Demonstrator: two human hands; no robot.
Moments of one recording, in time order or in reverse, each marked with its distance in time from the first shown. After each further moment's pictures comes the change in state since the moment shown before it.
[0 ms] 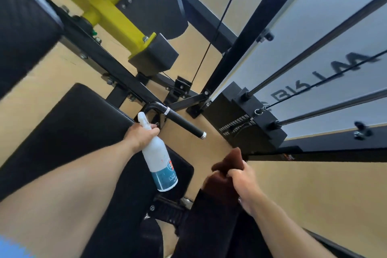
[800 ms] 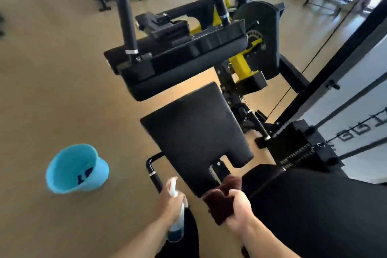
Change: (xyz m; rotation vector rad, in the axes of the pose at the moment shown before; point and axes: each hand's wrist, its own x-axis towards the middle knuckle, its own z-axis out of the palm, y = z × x) left_hand -0.417 -0.280 0.080 -0.356 0.468 -0.096; right_hand -0.239 0.213 0.001 0.128 -0.507 0.154
